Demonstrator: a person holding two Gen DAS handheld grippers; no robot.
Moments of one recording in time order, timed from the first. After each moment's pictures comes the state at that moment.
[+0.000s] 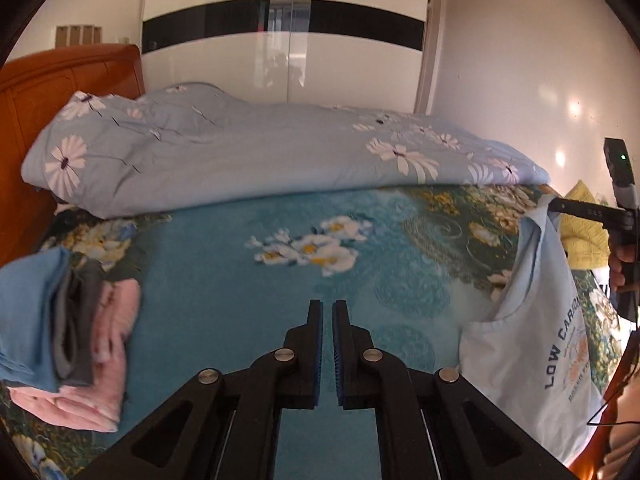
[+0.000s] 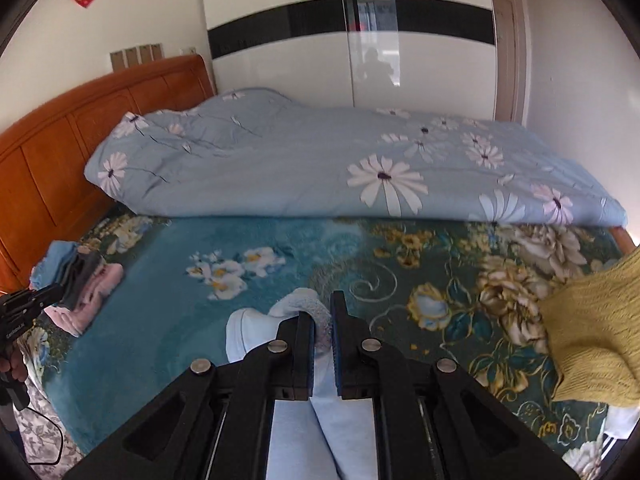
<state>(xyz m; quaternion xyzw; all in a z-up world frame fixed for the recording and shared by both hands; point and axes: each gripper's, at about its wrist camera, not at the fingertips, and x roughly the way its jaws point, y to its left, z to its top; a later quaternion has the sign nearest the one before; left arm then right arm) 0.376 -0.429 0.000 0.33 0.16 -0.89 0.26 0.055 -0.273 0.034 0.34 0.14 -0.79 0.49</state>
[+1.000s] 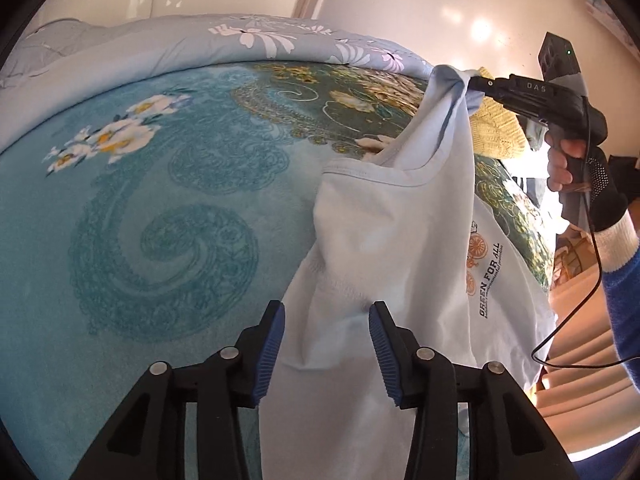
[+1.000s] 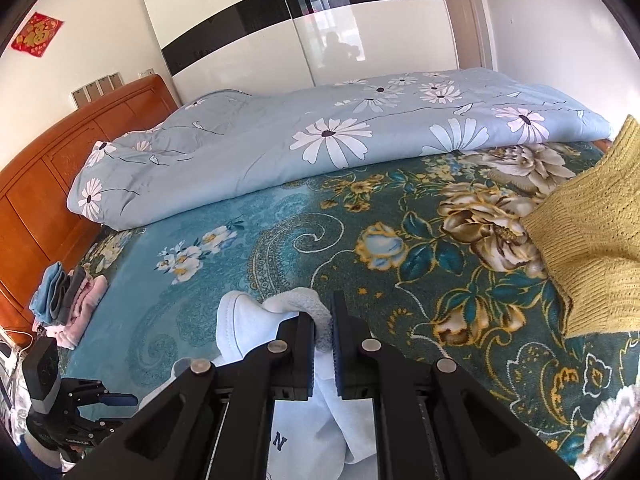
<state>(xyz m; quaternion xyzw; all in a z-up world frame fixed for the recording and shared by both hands) 0.285 -0.340 -0.095 0.44 0.19 -0.88 0.02 0.002 -0.191 -0.002 0.37 0.06 -0.79 0.48</state>
